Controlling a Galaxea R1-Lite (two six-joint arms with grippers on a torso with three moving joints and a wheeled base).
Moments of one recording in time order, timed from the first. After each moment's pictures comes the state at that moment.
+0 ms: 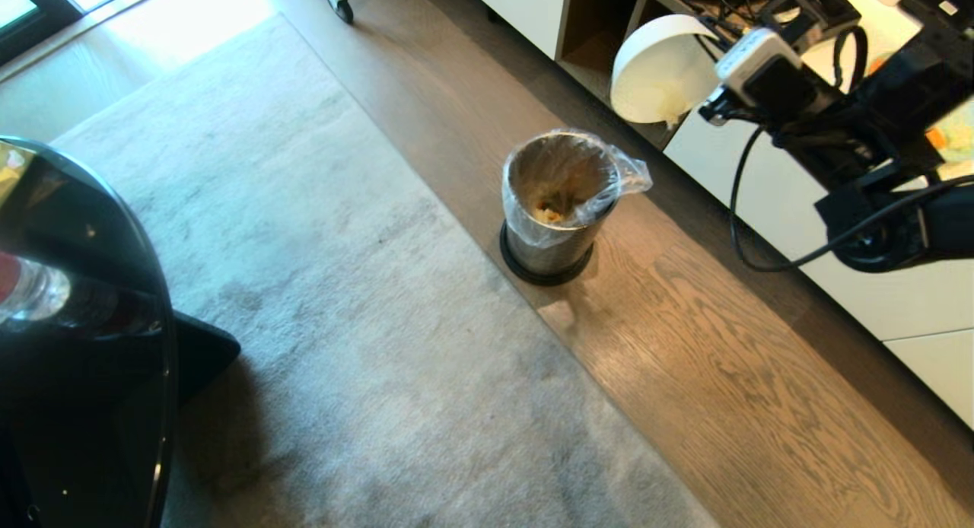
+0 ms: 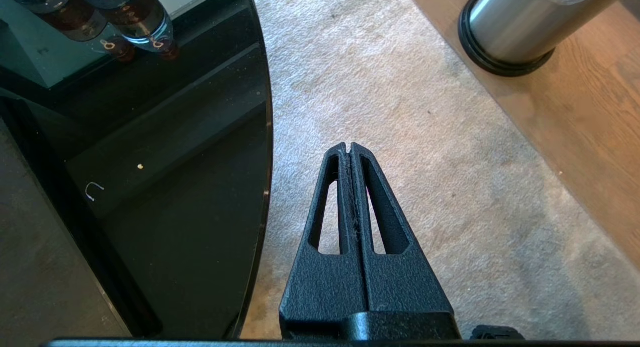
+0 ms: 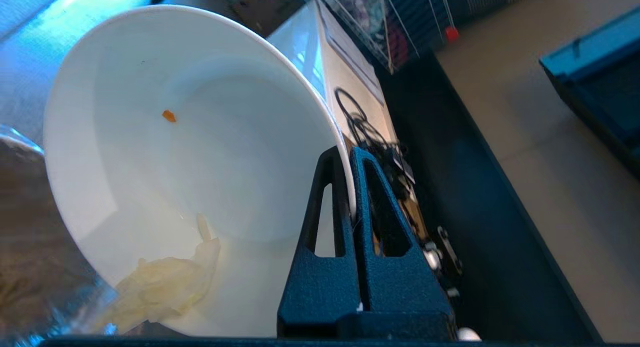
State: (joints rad) left arm 0.00 0.00 0.00 0.00 0.01 -0.08; right arm 0.22 1.92 -1.37 -1.23 0.33 -1.06
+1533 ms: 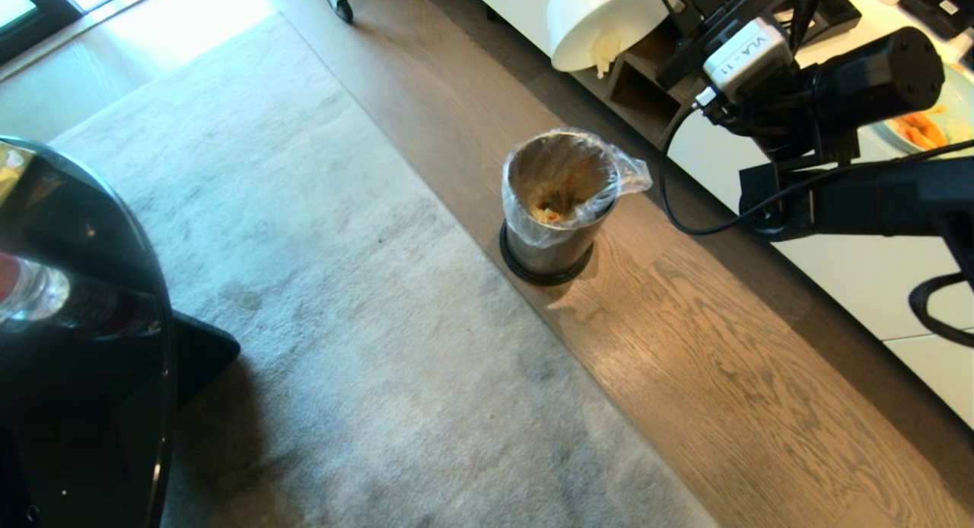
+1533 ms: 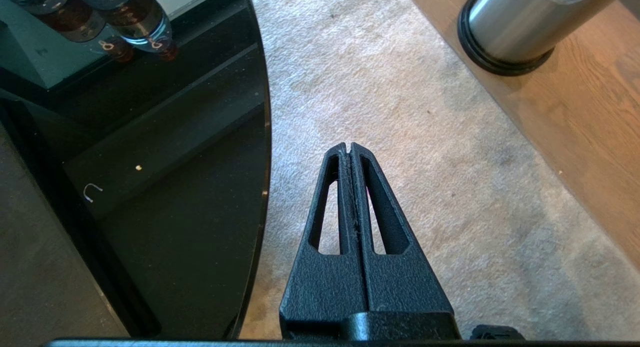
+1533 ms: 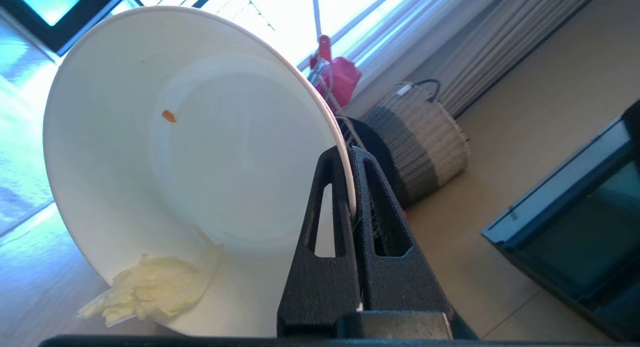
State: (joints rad) left arm 0.00 0.00 0.00 0.00 0.01 -0.08; right arm 0.29 2.15 -1.76 -1.52 0.67 -0.85
